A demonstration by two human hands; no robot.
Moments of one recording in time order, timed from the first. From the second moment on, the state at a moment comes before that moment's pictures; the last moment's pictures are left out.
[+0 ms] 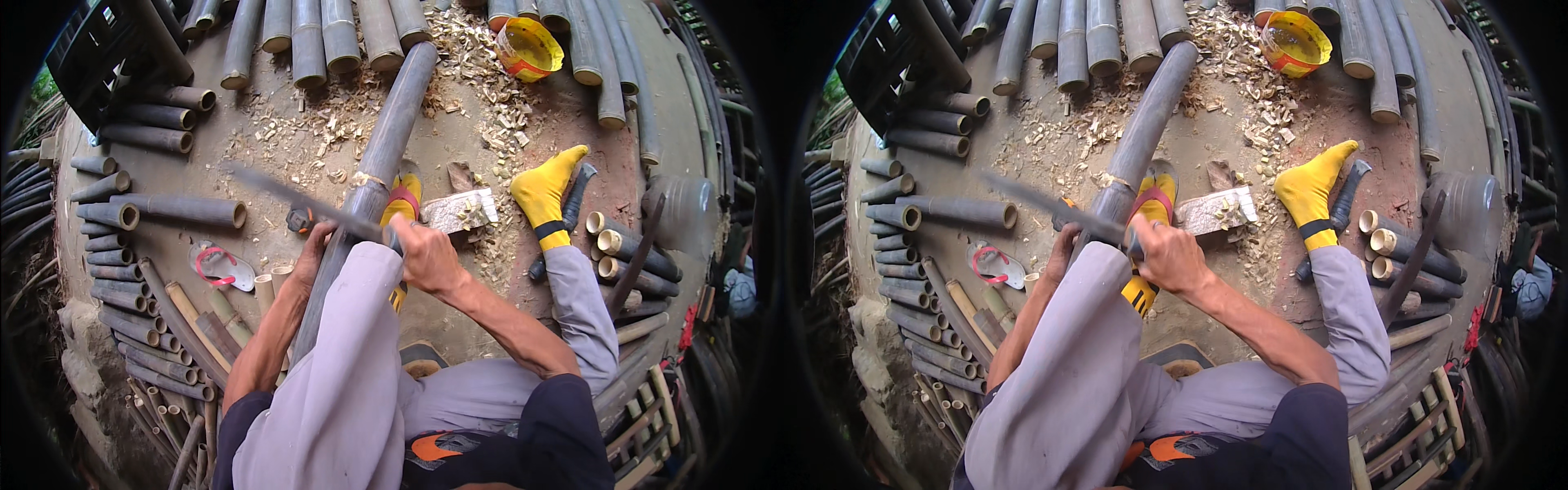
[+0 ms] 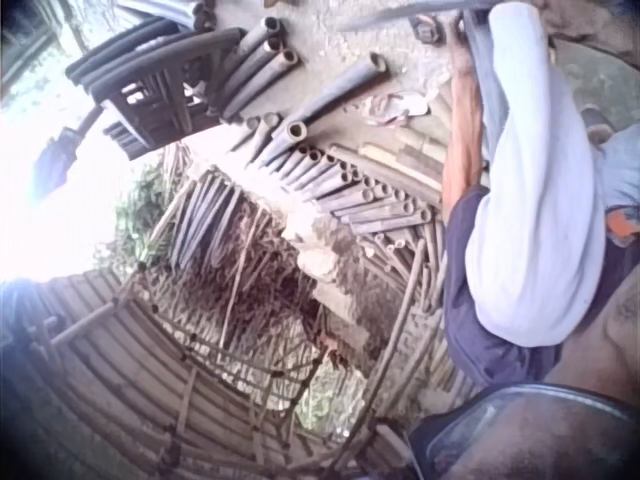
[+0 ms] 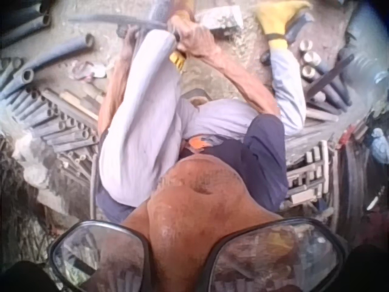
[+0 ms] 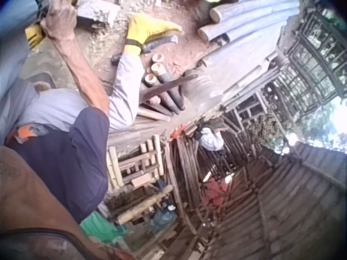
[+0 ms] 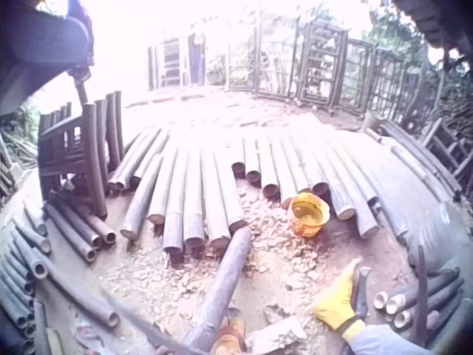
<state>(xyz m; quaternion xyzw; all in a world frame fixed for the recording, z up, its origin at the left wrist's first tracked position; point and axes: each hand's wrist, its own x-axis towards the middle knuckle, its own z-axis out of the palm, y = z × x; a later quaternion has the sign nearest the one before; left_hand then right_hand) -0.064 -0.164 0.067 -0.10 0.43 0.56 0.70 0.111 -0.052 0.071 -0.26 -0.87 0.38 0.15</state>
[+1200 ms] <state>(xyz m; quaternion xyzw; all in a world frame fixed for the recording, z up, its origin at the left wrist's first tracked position) -0.060 -0.173 0.083 -0.11 0.48 0.53 0.69 0.112 -0.042 0.080 -0.26 -0.89 0.36 0.09</state>
